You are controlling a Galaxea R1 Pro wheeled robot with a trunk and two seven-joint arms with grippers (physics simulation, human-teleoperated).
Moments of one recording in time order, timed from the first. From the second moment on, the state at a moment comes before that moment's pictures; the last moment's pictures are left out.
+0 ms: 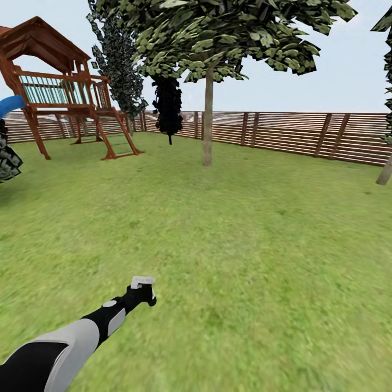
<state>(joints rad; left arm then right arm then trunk) -0.86 0.03 -0.05 -0.03 0.11 -0.24 -0.33 -0.16 -0.18 0.20 0.05 -0.42 -0.17 -0.10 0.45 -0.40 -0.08</state>
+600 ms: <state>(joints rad) -0.86 0.03 -0.05 -0.03 0.11 -0.24 -0.33 -0.16 -0.18 0.20 0.05 -0.42 -0.17 -0.10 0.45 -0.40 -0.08</state>
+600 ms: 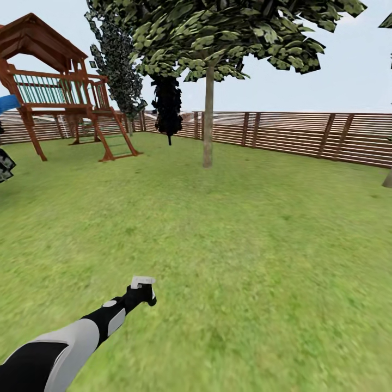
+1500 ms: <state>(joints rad) -0.86 0.03 -0.05 -0.03 0.11 -0.24 -0.33 -0.16 -0.18 0.20 0.05 -0.42 -0.17 -0.10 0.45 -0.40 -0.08</state>
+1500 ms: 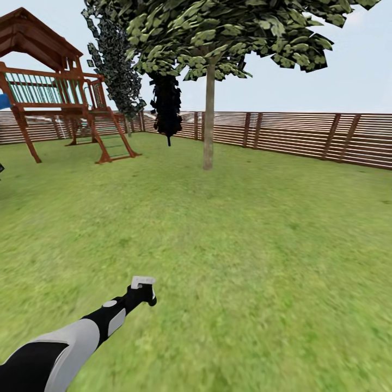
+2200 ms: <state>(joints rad) -0.86 0.03 -0.05 -0.03 0.11 -0.24 -0.33 -0.16 -0.18 0.20 0.05 -0.42 -0.17 -0.10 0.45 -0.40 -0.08</state>
